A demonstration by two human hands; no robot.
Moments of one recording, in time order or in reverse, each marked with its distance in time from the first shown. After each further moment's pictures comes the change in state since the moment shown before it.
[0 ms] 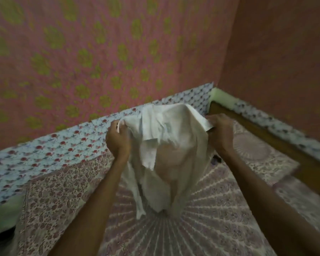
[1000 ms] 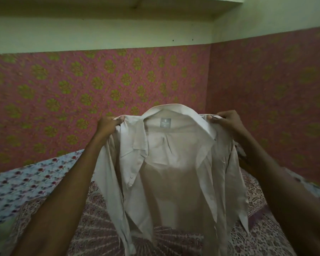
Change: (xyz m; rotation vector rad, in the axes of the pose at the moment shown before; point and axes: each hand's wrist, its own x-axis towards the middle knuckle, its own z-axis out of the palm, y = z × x) left_hand -0.046 0.221 -0.022 -0.094 -0.317 0.038; right_hand 0.079 0.140 -0.254 0.569 -0.166 0.053
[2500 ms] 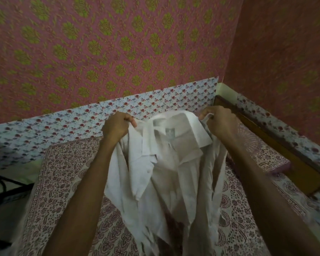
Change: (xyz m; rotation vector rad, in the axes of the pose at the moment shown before) left_hand -0.139 -0.066 0.022 0.513 -0.100 -0.103; right_hand -0.126 -0.029 0.085 -0.535 -0.120 0.080
